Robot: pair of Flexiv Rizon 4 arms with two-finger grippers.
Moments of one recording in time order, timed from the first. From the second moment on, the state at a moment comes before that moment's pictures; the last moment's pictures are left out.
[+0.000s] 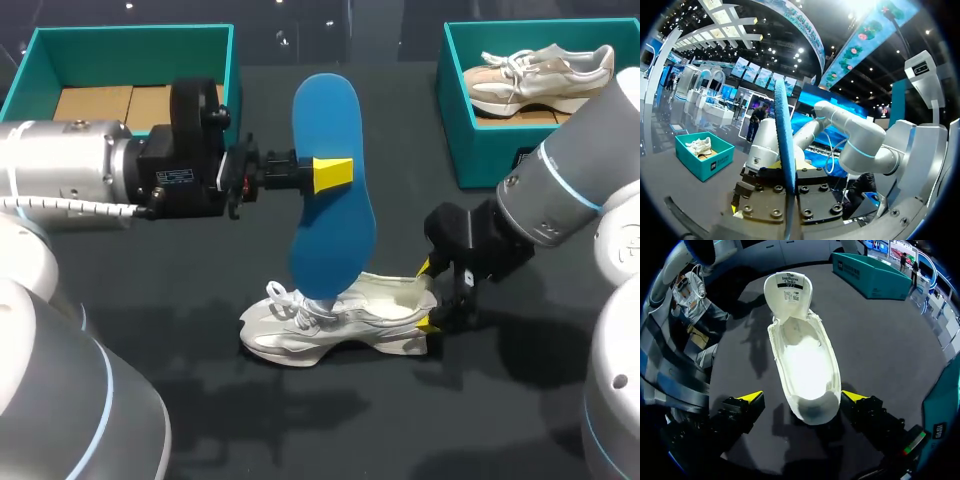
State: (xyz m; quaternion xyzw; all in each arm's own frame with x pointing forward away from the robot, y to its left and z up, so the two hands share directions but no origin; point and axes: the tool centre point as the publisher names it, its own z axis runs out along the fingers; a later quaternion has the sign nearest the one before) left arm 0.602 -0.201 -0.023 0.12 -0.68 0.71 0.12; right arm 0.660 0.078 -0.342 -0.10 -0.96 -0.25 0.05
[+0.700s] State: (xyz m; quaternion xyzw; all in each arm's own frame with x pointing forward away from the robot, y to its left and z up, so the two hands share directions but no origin) left arm 0.601 -0.201 -0.023 0.12 -0.68 0.71 0.12; right arm 0.667 0.080 -0.318 -0.10 -0.99 -0.09 0.03
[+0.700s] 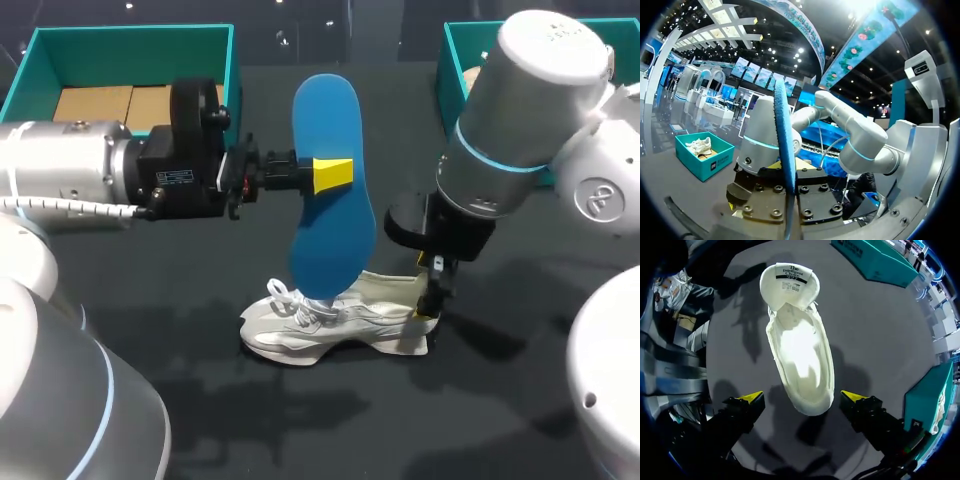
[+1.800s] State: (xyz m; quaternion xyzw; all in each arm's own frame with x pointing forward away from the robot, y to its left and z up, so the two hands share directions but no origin) left arm 0.601 -0.202 -0.023 0.12 -0.68 0.71 0.12; right arm 0.697 0.130 -0.315 -0.03 -1.00 -0.02 -0.01
